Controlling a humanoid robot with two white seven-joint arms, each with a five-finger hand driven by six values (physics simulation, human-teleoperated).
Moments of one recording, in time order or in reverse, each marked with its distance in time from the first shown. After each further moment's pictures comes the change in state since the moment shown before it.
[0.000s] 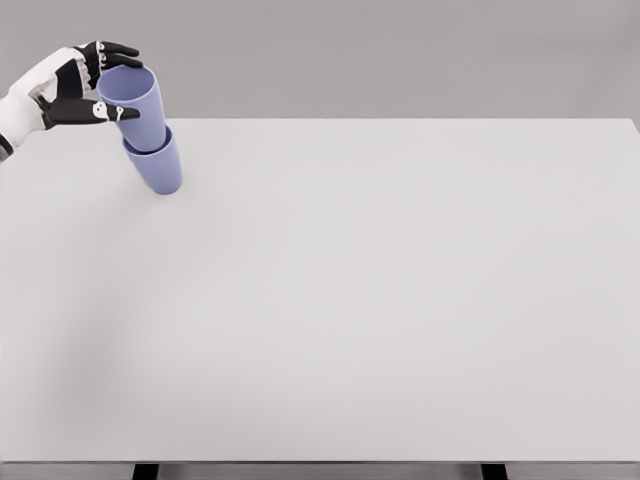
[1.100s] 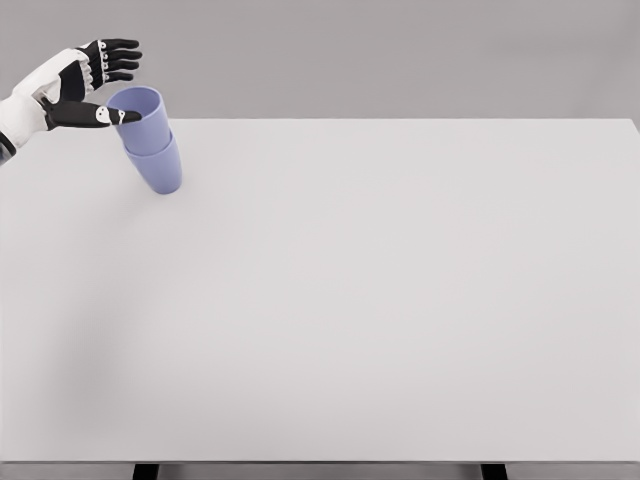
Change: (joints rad) left arm 0.000 -0.007 0.003 0.001 -0.023 -0.010 0.000; right arm 0.000 0.000 0.000 0.000 0.000 0.000 0.000
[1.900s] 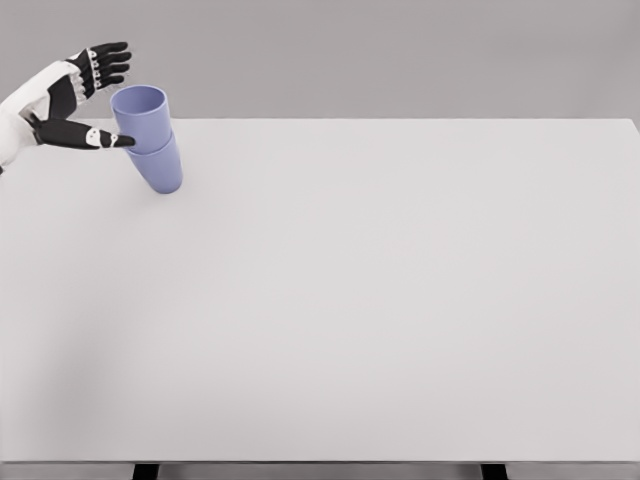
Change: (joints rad) left arm 0.144 0.049 0.092 -0.200 0.005 -0.007 0.000; right arm 0.000 0.000 0.000 0.000 0.000 0.000 0.000
